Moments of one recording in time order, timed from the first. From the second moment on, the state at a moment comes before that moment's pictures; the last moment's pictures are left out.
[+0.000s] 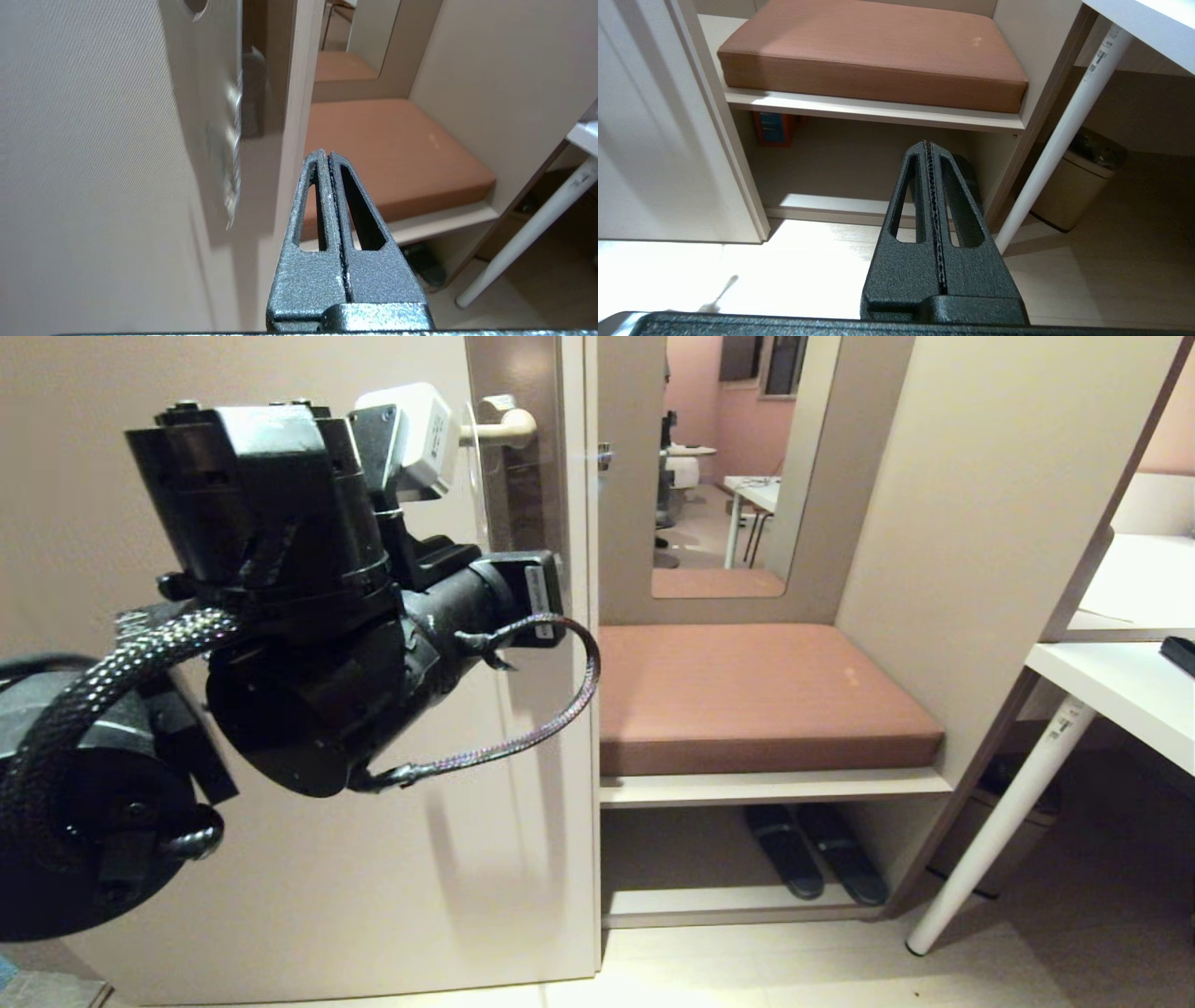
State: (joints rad) left arm -0.81 1.60 -1.07 -0.55 0.49 -0.11; right arm 0.00 0.00 -0.03 0.08 0.02 -0.05
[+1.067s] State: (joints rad) left arm -0.68 1.57 -1.11 -0.55 0.48 -0.11; right arm 0.00 0.00 -0.03 0.08 0.02 -0.05
